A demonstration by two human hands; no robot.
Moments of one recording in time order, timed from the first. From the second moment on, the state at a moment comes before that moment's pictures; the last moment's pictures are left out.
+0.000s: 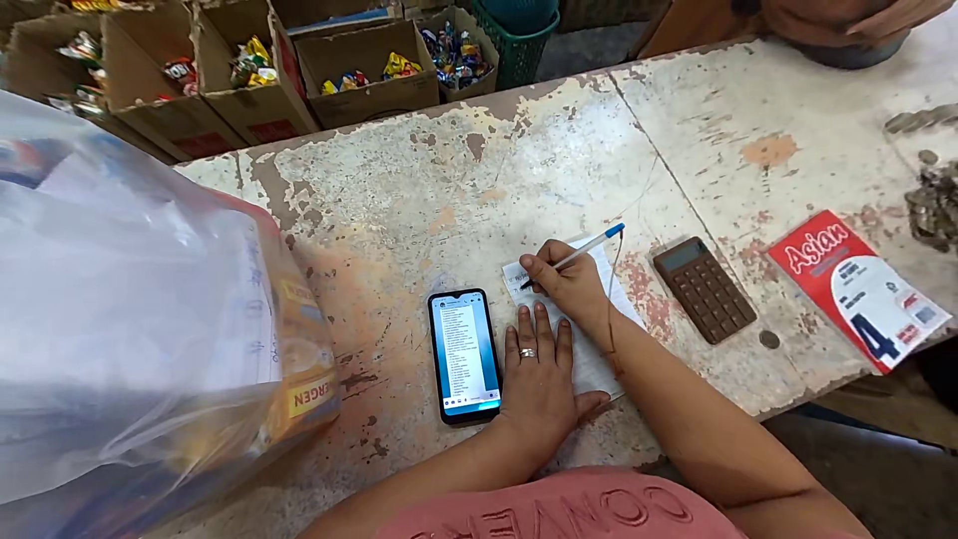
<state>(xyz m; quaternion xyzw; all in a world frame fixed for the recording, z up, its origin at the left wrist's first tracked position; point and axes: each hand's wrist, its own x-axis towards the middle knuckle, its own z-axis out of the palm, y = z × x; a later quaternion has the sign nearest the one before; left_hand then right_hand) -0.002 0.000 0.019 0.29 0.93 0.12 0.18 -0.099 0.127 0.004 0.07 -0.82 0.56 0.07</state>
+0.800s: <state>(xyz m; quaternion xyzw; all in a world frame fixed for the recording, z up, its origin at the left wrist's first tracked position) -0.001 0.000 0.016 0.29 0.93 0.11 0.17 -0.099 0.128 0.000 0.09 -0.82 0.55 0.08</state>
